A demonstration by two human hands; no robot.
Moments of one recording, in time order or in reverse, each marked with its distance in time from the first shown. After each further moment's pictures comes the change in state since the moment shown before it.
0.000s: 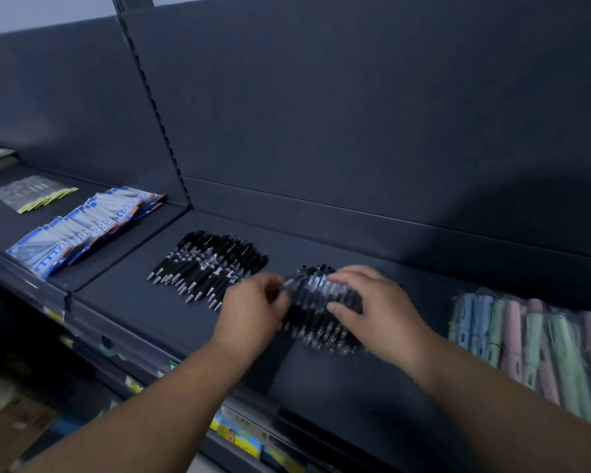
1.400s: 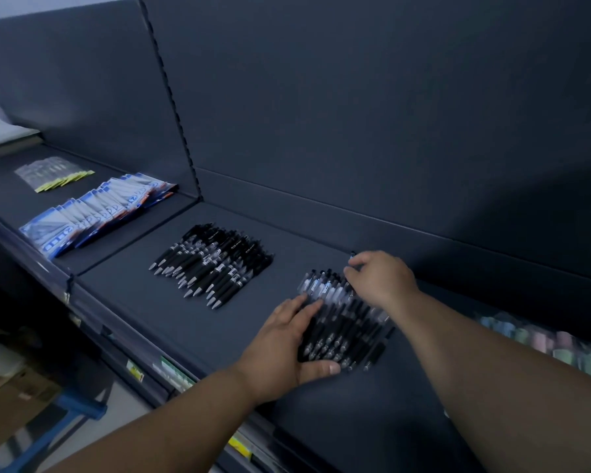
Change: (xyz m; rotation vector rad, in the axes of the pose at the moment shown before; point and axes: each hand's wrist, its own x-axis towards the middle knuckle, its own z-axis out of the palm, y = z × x) left_hand -0.016 -0.025 0.050 0.074 -0.478 0.200; right_hand 0.089 0.047 0.011 -0.206 -0.092 0.360
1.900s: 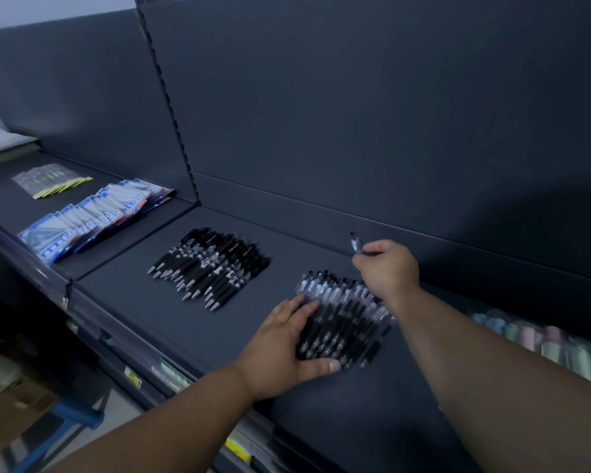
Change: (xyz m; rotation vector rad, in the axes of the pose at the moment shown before) left_hand 0.000 0.003 -0.001 -0.016 -0.029 -0.023; right_hand -0.009 -0.004 -0.010 0.592 0.230 0.237
